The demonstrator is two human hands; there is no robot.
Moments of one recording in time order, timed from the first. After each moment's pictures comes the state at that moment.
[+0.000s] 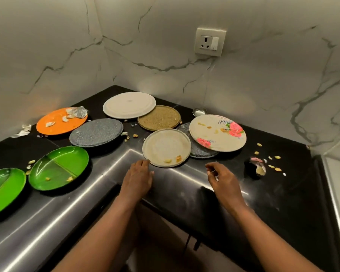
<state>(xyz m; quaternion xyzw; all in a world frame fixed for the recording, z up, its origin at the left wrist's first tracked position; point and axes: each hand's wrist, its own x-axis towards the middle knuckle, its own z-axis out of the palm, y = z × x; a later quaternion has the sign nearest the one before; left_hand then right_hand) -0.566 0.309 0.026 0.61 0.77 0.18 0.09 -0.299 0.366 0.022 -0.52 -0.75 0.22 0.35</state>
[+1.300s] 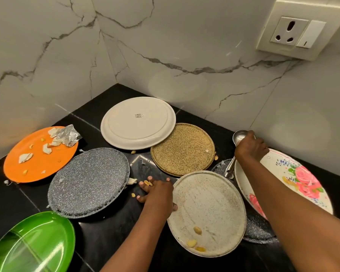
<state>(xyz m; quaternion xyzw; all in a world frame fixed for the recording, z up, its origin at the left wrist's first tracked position) -0.646 0.538 0.030 0.49 0.79 -0.11 0.36 -0.457 0.734 0.017 -0.81 -0.56 0.08 0.12</state>
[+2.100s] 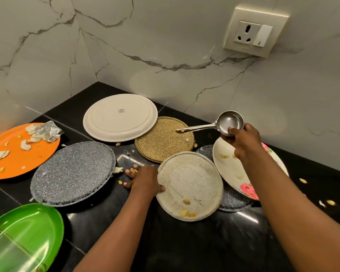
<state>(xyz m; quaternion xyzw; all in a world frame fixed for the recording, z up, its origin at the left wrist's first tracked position) -0.659 0.534 0.005 0.53 0.79 -0.03 0.31 -0.425 0.664 0.088 -0.61 -0.29 0.52 0.53</state>
